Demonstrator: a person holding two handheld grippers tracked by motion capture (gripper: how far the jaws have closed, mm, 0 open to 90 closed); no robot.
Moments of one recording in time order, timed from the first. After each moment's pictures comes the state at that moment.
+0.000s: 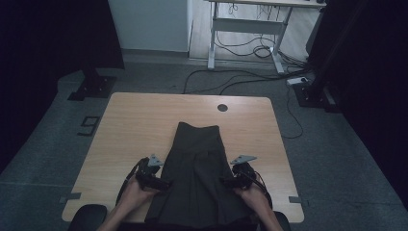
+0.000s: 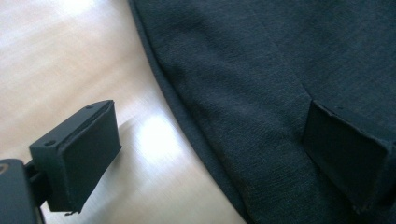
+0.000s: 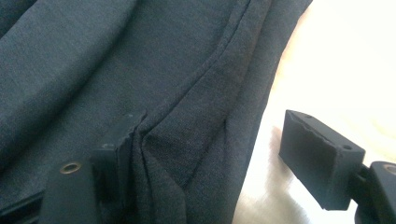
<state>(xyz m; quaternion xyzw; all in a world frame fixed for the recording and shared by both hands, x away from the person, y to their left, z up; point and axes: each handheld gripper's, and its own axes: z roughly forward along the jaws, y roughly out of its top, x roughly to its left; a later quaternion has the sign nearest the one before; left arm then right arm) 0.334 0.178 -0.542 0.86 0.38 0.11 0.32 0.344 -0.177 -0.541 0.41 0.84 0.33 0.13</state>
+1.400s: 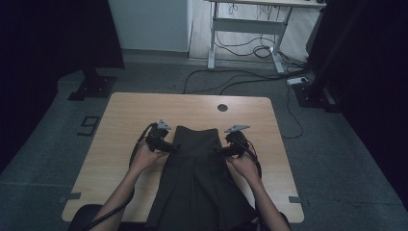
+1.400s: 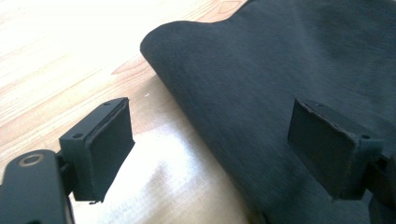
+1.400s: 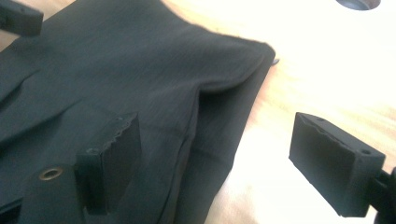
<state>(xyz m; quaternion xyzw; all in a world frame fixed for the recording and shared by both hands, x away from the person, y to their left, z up) 0.456 0.158 -0.502 0.85 0.38 0.14 0.34 0.434 -0.153 -0.493 0.43 0.82 0.35 0.15</state>
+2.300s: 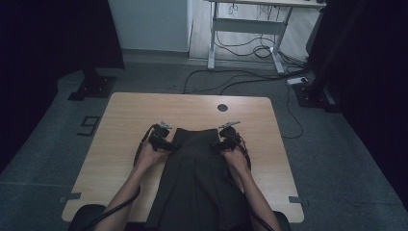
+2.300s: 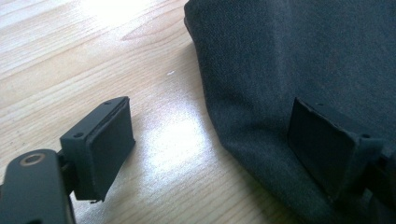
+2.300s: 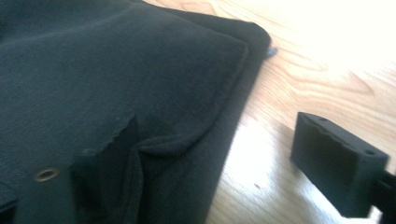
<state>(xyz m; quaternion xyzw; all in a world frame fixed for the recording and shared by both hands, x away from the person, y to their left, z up) 0.480 0.159 -0.541 0.84 0.42 0.13 0.32 0.486 -0.139 -0.542 0.45 0.82 0.32 0.14</state>
